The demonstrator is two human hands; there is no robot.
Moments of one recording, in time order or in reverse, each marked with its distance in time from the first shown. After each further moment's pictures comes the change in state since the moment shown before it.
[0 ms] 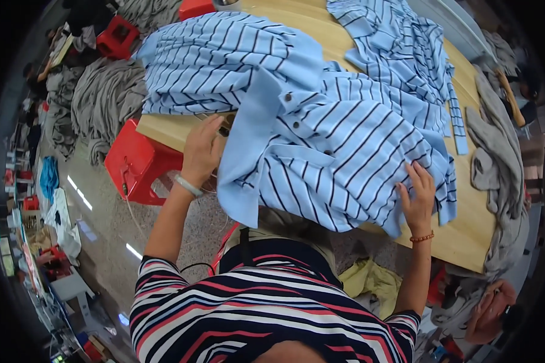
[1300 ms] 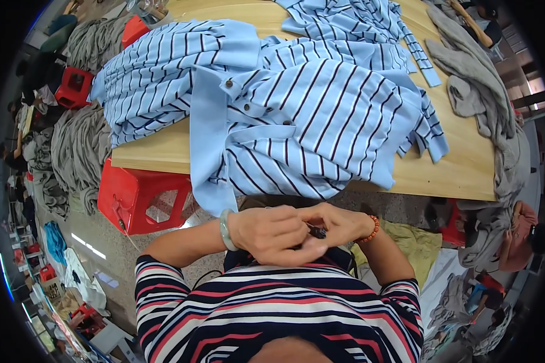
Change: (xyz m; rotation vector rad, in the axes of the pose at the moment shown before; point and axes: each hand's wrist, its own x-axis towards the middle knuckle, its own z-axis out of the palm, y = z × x) left_hand -0.035 0.175 0.022 -0.524 -0.196 1.323; right_hand -0.022 -0.154 0.002 1.722 -1.015 0.029
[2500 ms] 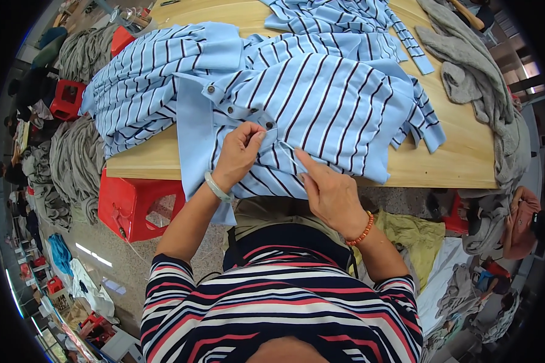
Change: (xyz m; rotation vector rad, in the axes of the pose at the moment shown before) left_hand -0.059 -0.080 0.030 -0.592 0.295 -1.428; right_hand 0.008 0.000 0.002 -1.196 1.024 0.035
